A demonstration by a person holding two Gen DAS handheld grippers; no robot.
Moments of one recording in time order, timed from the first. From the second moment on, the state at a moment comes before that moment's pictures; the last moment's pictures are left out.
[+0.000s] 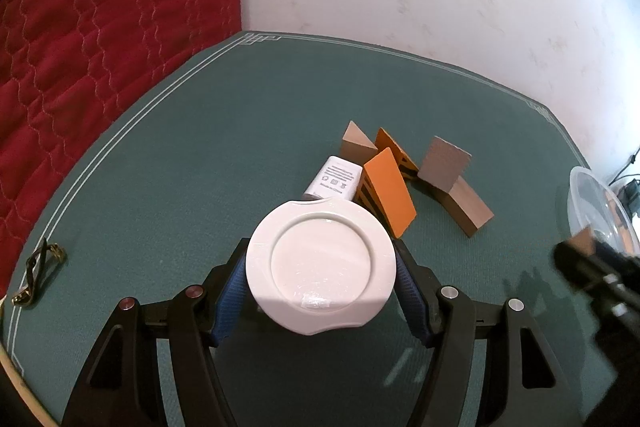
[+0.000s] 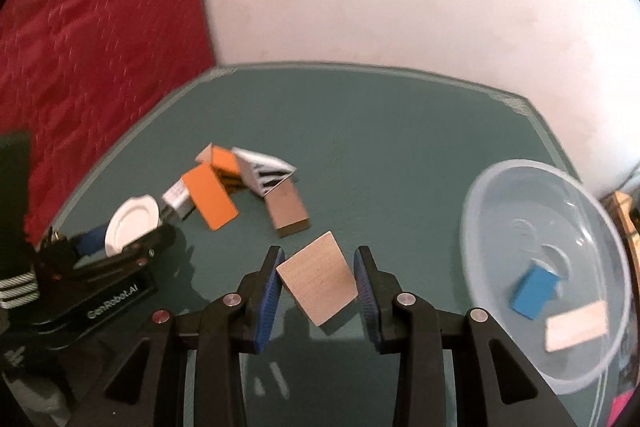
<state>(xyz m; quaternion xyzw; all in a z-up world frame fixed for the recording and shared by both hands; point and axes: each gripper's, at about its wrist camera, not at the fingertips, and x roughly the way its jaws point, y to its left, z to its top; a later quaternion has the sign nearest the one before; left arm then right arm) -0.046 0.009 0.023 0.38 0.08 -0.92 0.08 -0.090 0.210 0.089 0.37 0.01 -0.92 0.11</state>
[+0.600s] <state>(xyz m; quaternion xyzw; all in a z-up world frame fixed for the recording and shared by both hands) -0.046 0.023 0.025 0.38 0.06 -0.92 0.09 -0.076 0.313 0.115 0.32 -0.08 -0.94 -0.04</state>
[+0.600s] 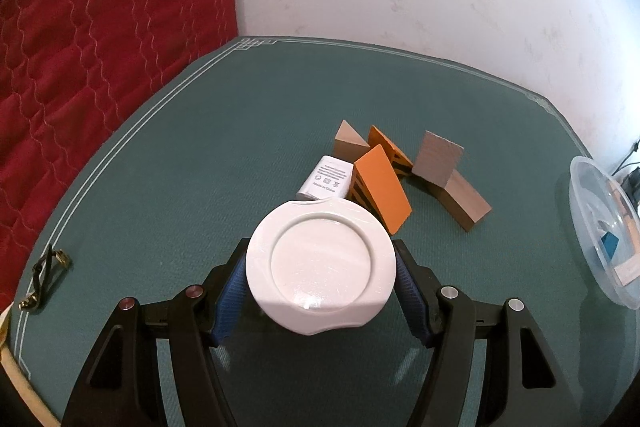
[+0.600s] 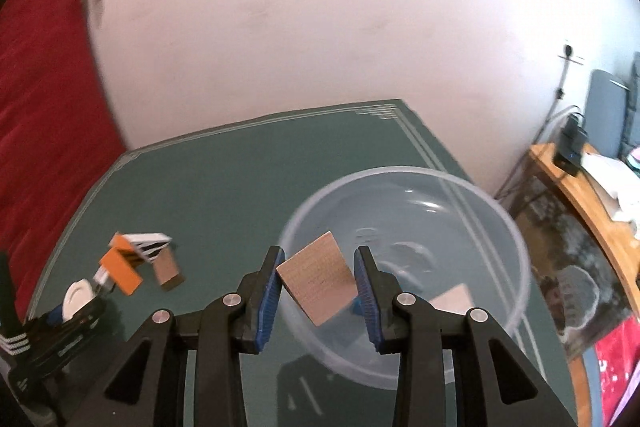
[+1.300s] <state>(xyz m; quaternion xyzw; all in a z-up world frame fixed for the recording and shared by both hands) -0.041 0.073 0.060 0.35 0.00 -0.93 0.05 -0.048 0.383 0.096 0.30 -0.15 -0.93 -0.12</state>
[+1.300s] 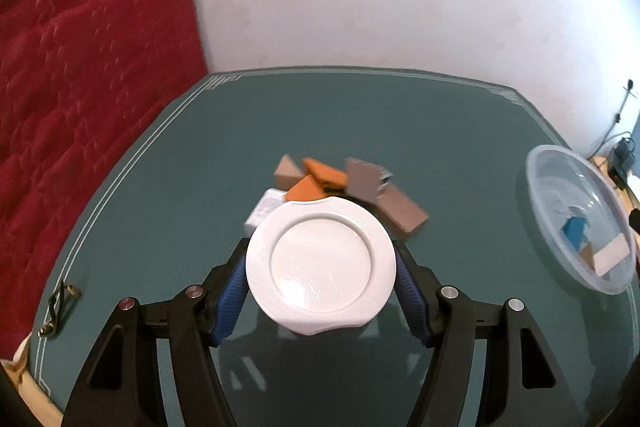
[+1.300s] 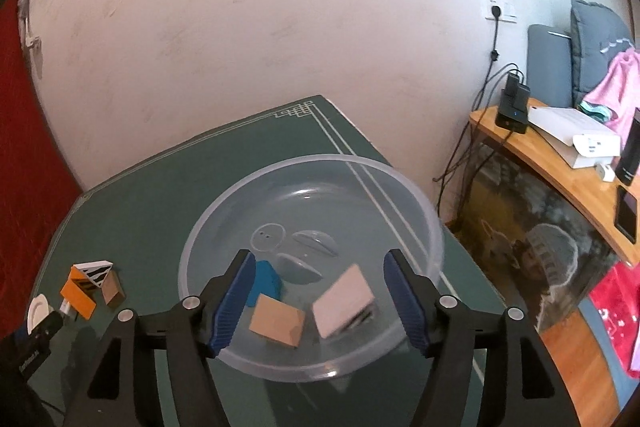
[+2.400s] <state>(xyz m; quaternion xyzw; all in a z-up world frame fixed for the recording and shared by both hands) -0.093 0.252 0.082 0.36 -0.07 -0.92 -0.15 -0.015 0.431 0.073 0.29 -0.19 -0.92 -0.20</state>
